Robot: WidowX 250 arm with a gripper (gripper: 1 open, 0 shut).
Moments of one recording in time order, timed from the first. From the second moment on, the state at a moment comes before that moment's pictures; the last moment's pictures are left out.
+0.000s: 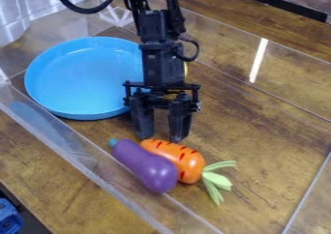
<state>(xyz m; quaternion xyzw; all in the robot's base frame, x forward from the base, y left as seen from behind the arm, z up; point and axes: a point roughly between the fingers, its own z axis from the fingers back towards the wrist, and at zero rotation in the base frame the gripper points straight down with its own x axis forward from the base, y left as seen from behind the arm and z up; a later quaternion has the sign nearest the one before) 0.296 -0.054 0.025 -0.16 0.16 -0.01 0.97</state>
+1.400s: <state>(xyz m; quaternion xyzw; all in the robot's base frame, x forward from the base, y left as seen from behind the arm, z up) 0.321 -0.075 0.028 -0.16 0.15 -0.03 0.98</state>
